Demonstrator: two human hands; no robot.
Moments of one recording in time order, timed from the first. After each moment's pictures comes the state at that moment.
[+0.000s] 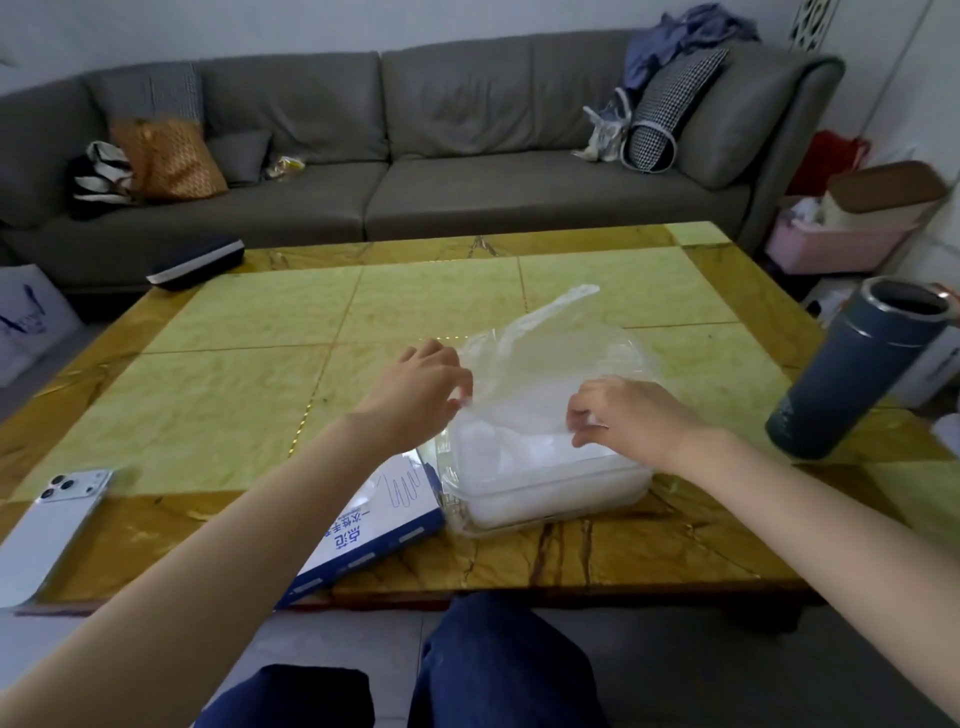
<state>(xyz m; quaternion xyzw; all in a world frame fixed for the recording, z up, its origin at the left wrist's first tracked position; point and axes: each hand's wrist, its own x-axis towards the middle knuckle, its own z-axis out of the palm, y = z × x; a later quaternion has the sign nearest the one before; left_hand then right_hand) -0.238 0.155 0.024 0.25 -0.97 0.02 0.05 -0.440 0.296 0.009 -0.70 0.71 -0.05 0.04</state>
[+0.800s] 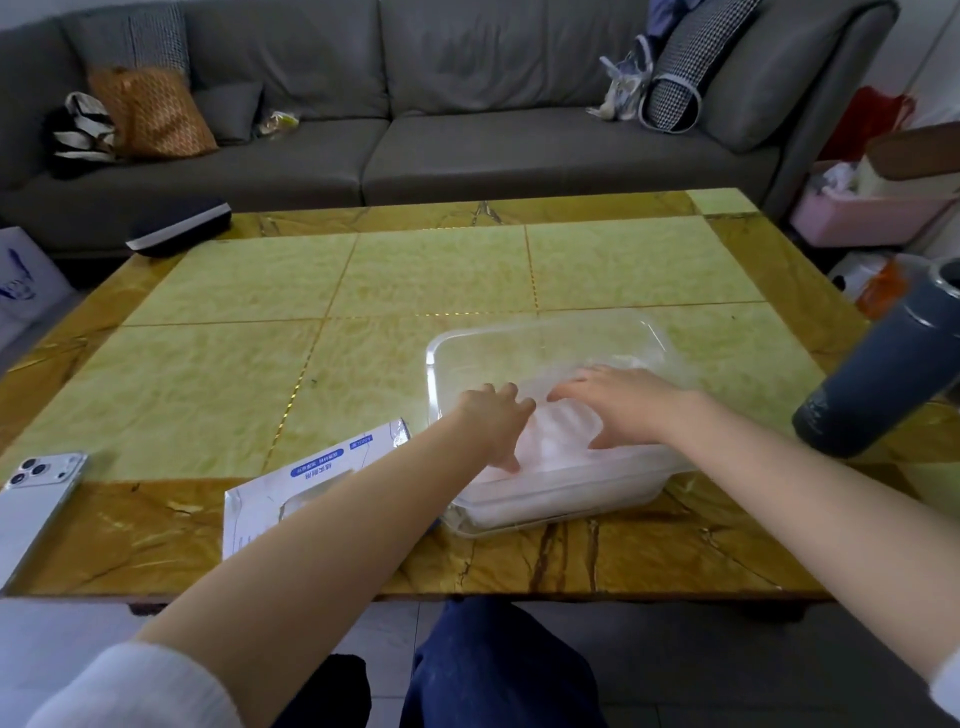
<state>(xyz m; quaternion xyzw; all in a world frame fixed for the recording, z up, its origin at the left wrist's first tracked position) -0.313 0.172 -0.028 0.26 -0.94 0.05 -0.22 -0.455 0.251 -0.013 -0.70 0.70 0.13 0.11</state>
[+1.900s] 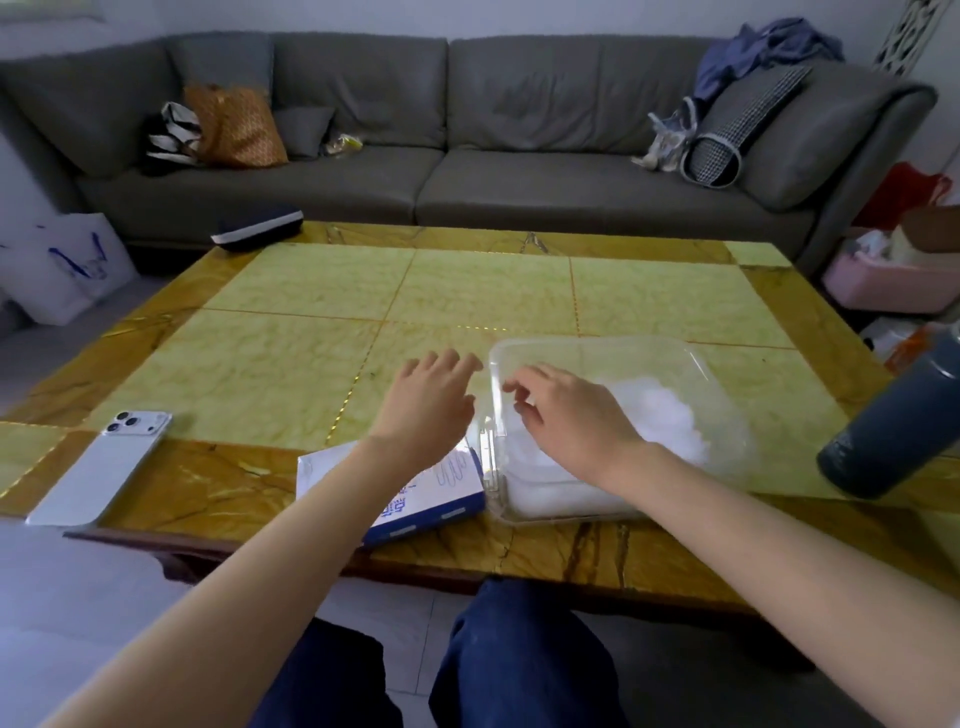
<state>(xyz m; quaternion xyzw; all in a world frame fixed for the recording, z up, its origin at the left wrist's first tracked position) -0.196 0.168 0.005 0.38 -0.92 0.01 0.11 -0.341 0.258 0.017 -0.71 0.68 -0.18 0.00</state>
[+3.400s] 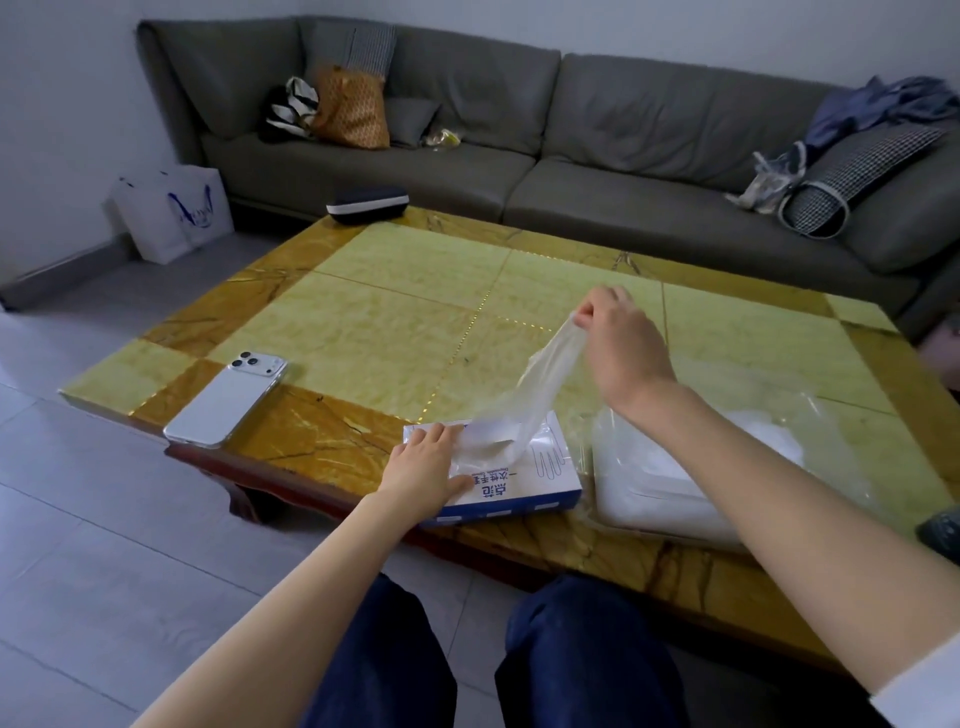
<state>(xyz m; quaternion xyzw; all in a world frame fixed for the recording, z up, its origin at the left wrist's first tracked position) -0.075 0.174 -0.070 0.53 -0.83 -0.16 0.03 -0.272 0.189 0.054 -0.65 0.71 -0.27 -0.06</state>
